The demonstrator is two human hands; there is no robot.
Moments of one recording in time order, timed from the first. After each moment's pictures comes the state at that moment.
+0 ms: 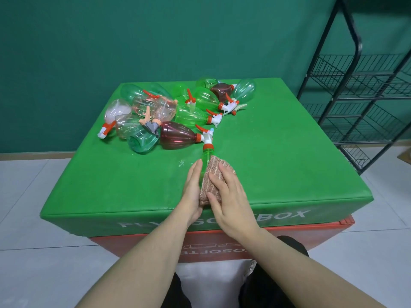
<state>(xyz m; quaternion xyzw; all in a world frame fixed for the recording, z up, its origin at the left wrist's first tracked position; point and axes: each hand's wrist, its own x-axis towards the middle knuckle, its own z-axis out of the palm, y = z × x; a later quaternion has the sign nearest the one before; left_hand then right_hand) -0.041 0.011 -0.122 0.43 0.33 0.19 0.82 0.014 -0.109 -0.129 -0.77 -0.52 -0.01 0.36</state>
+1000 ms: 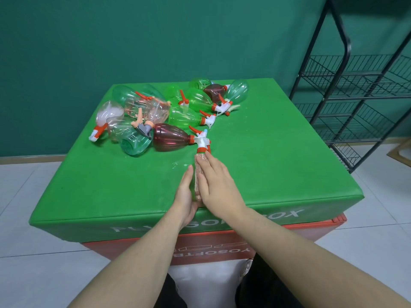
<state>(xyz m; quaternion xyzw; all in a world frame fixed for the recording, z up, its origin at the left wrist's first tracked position) -0.045 0.014 -0.121 0.41 0.31 0.18 0.84 0.027 -0.072 -0.093 -0.80 -0.50 0.03 0.33</state>
